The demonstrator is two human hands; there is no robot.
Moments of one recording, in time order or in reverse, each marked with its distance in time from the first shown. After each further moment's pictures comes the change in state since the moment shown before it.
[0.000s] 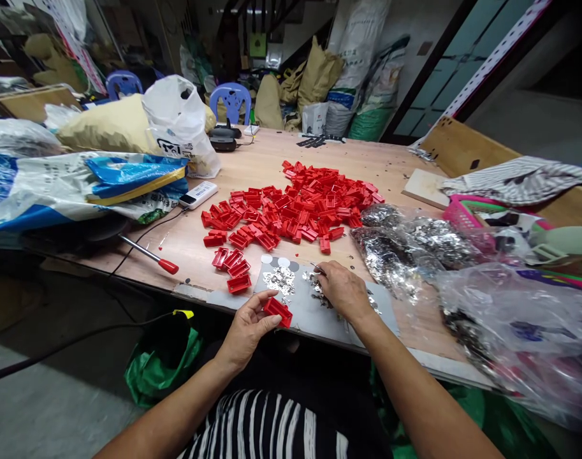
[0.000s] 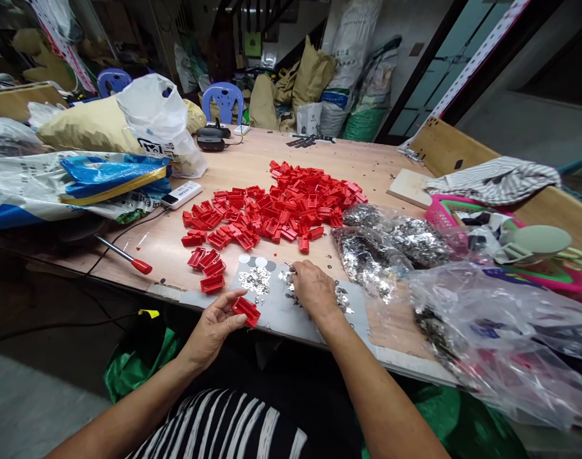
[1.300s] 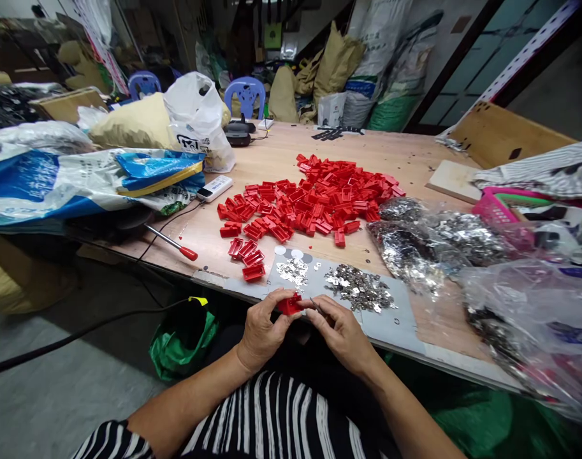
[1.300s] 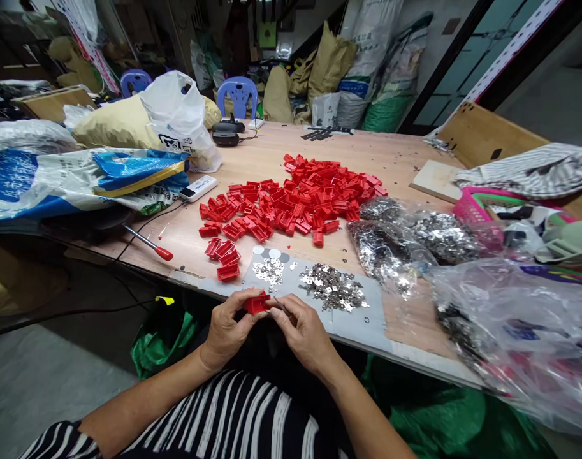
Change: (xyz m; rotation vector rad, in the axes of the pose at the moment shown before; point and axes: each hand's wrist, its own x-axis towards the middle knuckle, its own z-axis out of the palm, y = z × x) left_hand -0.015 -0.005 0.001 0.719 0.126 0.575; right_hand -0.080 -0.043 0.003 0.927 -0.074 -0.295
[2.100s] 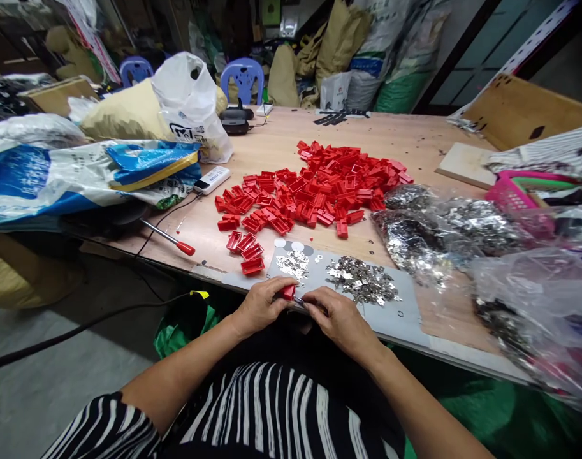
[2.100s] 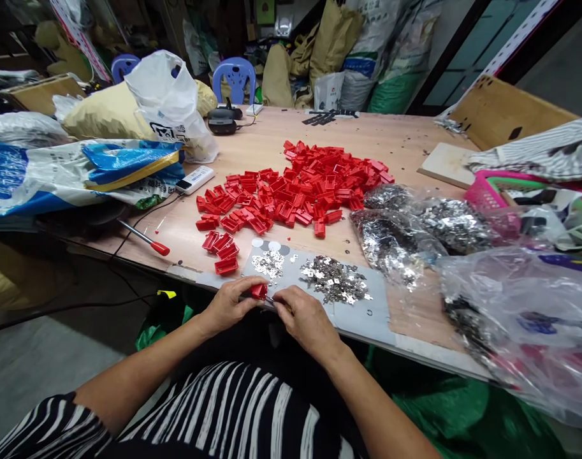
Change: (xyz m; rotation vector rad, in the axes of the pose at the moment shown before) left_hand 0.035 -0.022 -0.014 0.227 -0.390 0.118; right_hand 0.007 0.021 0.000 -0.308 -0.065 0.005
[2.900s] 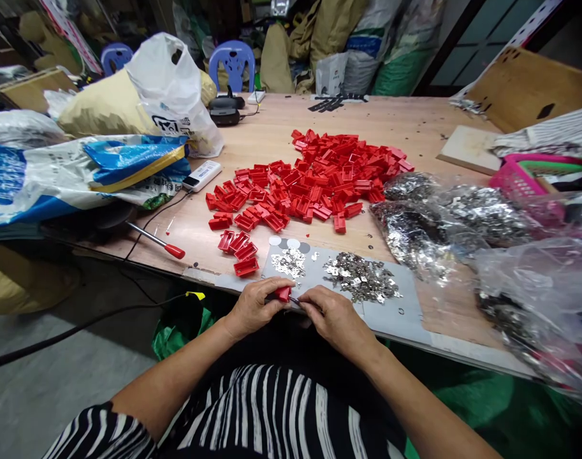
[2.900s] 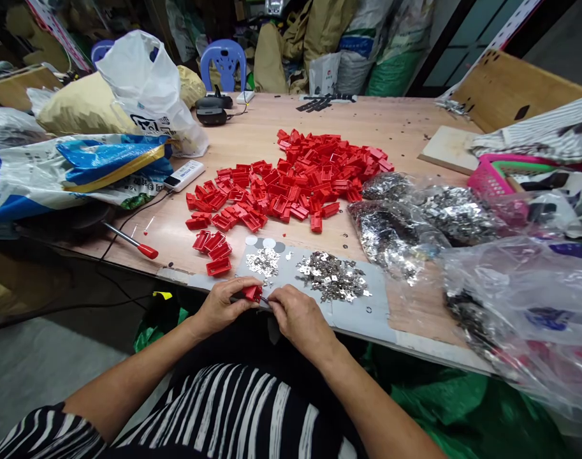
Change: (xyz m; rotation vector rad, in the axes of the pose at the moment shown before) left_hand 0.000 -0.008 -0.001 -0.017 0.000 0.034; right_hand 0.003 0.000 0.004 -0.045 -0.045 0.069
